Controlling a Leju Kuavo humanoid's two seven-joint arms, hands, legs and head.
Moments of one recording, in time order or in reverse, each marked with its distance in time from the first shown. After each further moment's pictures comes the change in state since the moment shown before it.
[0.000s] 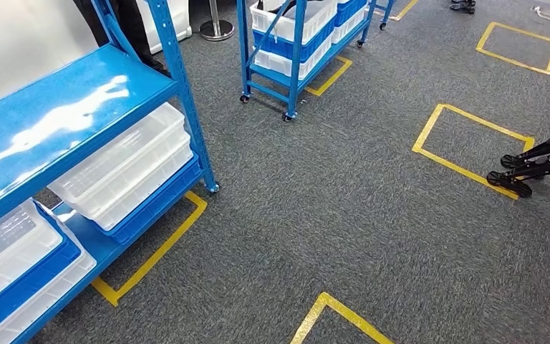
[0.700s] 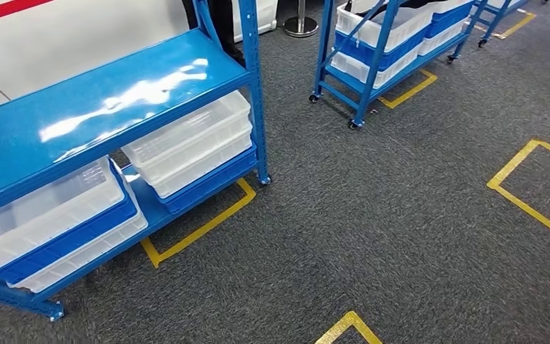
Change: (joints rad) left arm -0.001 0.004 -0.003 0.000 -0.025 -0.007 0.056; right arm 0.008 0.000 -0.006 0.000 0.024 0.011 -0.002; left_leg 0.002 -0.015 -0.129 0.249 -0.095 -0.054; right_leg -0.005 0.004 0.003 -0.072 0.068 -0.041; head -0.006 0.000
